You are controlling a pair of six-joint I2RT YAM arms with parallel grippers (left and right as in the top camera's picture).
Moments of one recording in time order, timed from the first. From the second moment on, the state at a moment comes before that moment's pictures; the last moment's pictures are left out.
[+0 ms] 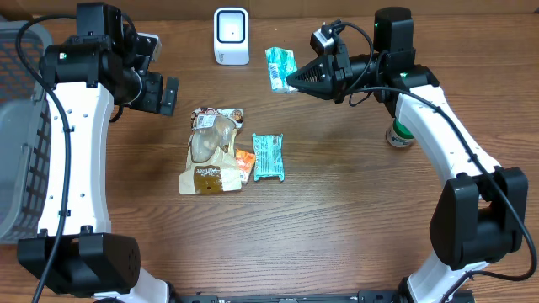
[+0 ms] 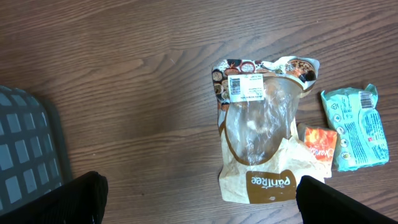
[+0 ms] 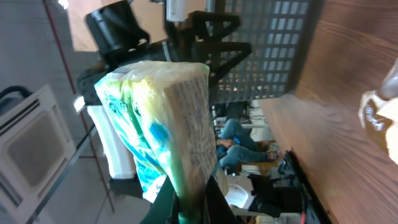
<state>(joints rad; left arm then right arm) 0.05 1.75 1.86 -1.29 0.07 0.21 0.18 1.86 1.48 -0.16 -1.53 0.95</state>
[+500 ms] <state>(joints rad) 0.05 1.75 1.86 -1.29 0.07 0.21 0.35 1.86 1.52 -0.84 -0.70 0.61</state>
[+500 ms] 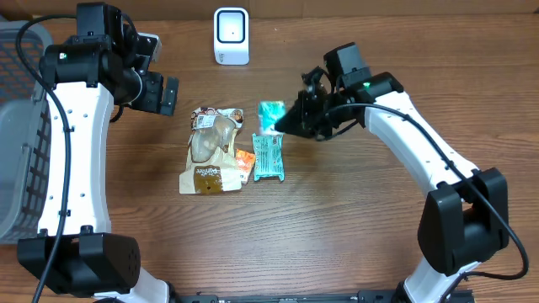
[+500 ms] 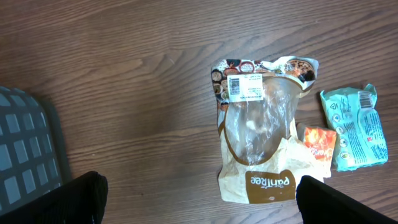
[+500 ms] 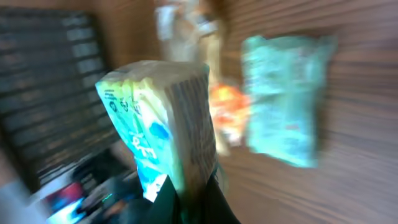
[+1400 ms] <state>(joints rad) 0.05 1.75 1.86 -1.30 0.07 0.21 0.60 2.45 2.27 -0.11 0.52 -0.21</state>
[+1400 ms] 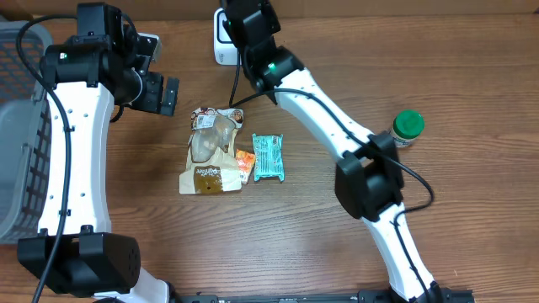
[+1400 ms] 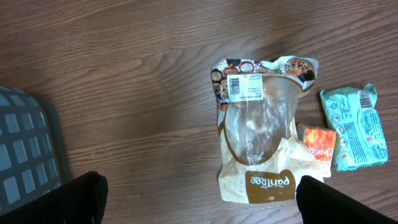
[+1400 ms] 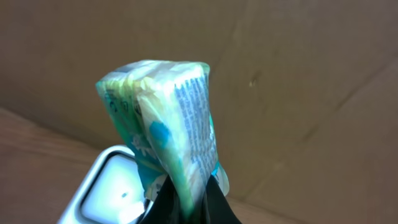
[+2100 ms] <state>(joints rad) 0.05 1.75 1.86 -1.29 0.07 0.21 0.58 2.62 2.27 0.04 0.32 -0.77</state>
